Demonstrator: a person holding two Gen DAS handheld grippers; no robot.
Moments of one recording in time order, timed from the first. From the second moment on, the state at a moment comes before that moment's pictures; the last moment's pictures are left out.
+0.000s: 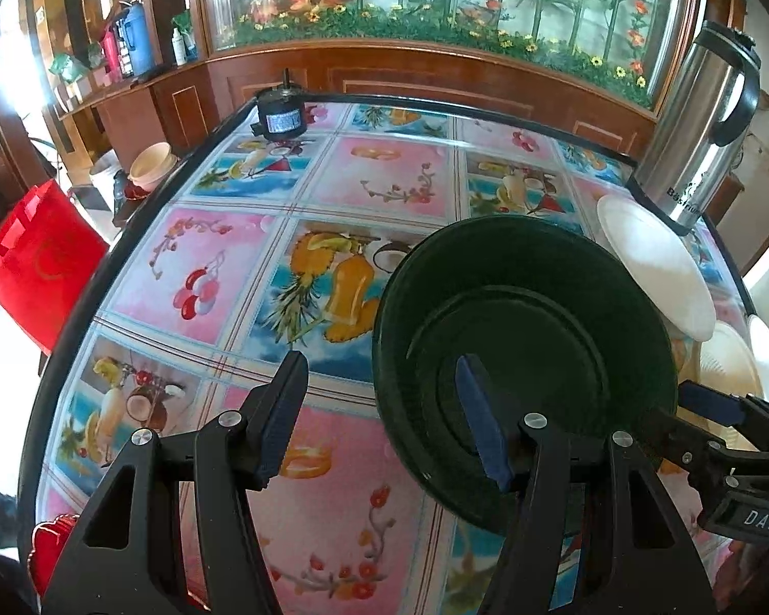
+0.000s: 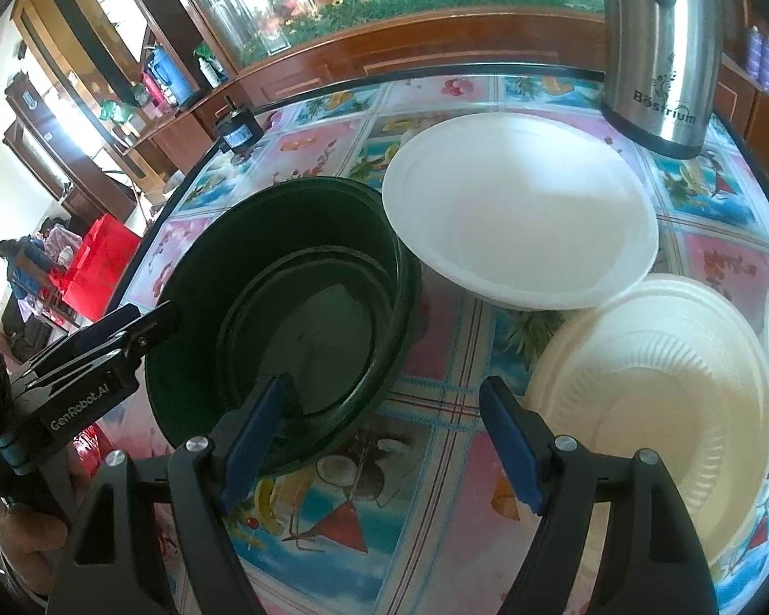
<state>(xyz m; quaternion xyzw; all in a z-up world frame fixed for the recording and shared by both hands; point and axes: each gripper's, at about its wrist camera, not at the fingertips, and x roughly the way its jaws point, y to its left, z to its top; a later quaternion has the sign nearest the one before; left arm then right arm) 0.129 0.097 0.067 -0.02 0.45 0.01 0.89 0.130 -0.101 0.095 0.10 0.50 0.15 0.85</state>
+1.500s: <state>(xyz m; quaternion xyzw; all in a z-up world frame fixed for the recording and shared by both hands) 0.016 0.134 0.092 -0.07 0.45 -0.02 0.89 0.045 -0.069 0.137 0.05 0.45 0.20 0.87</state>
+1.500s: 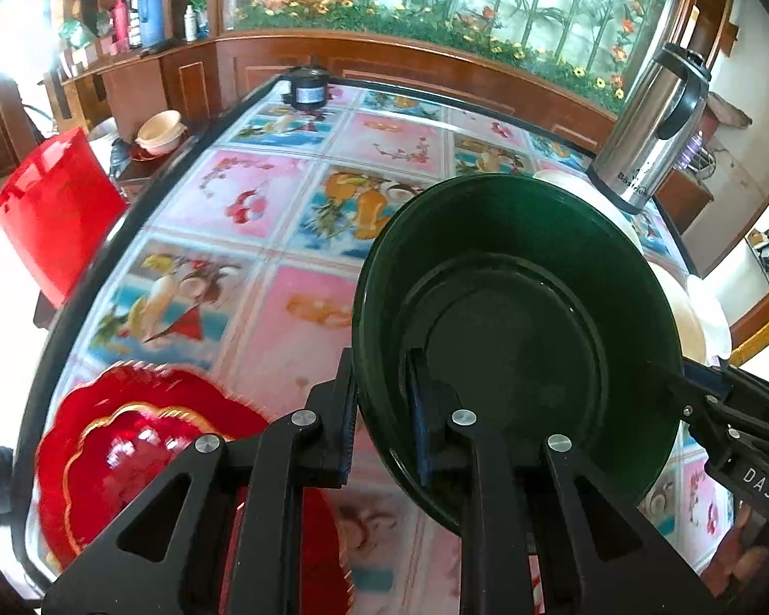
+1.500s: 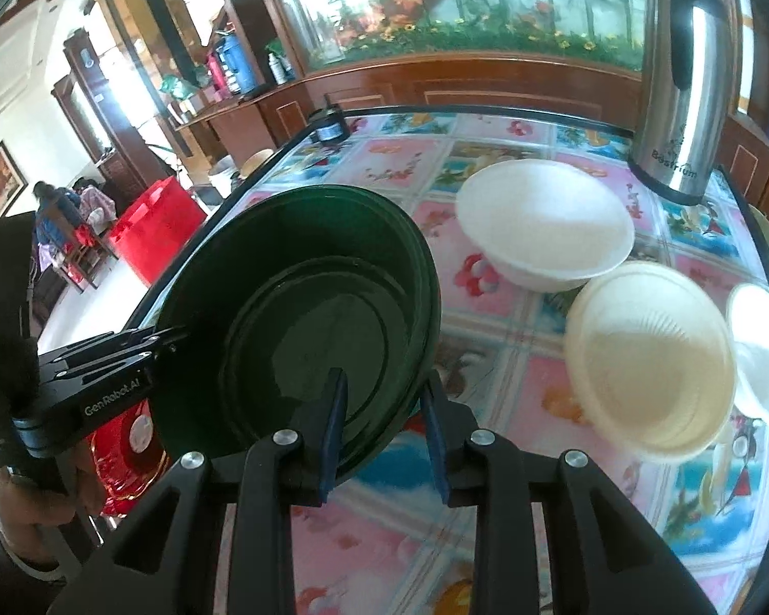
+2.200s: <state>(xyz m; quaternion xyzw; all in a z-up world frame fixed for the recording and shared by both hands) -0.080 0.238 0.106 -0.10 0.43 0.05 0.90 -0.006 0.028 0.150 -0.01 0.43 0.29 0.85</state>
